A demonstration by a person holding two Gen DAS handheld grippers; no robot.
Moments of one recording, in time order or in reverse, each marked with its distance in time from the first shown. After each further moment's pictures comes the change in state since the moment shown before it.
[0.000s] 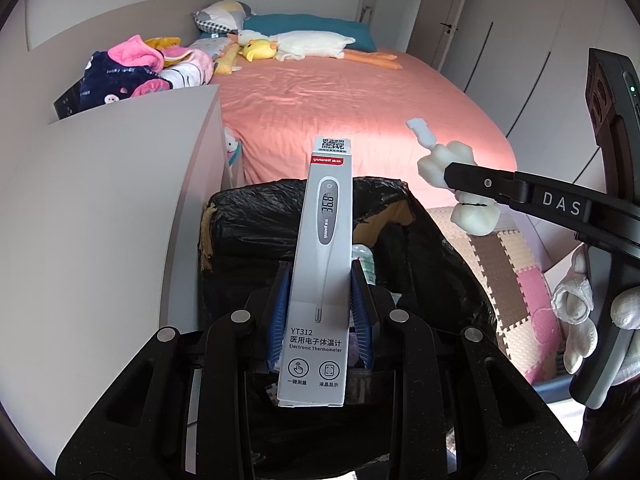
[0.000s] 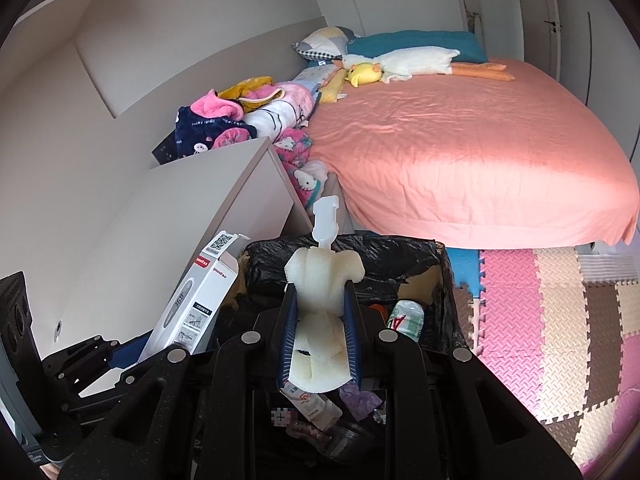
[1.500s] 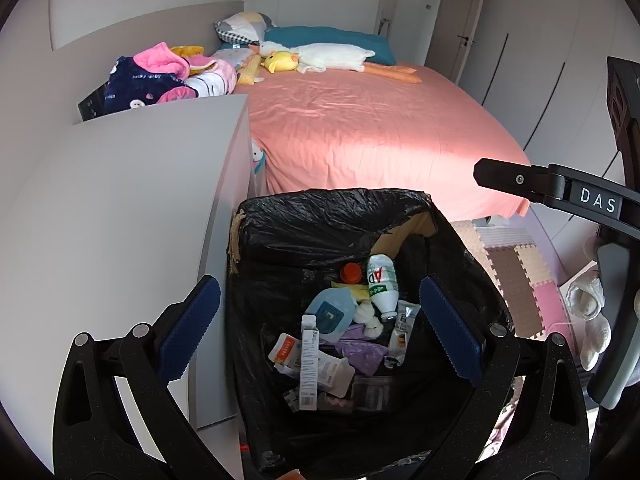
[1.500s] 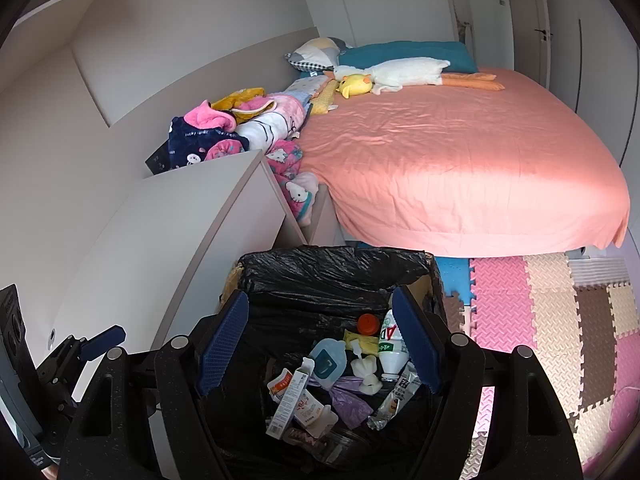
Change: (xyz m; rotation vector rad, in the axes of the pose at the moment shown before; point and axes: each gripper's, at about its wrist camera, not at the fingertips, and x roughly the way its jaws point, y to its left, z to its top) left arm -0.011 0.010 -0.008 -0.027 -0.051 0.069; right arm -0.008 0.007 0.006 0.005 -0.040 -0.043
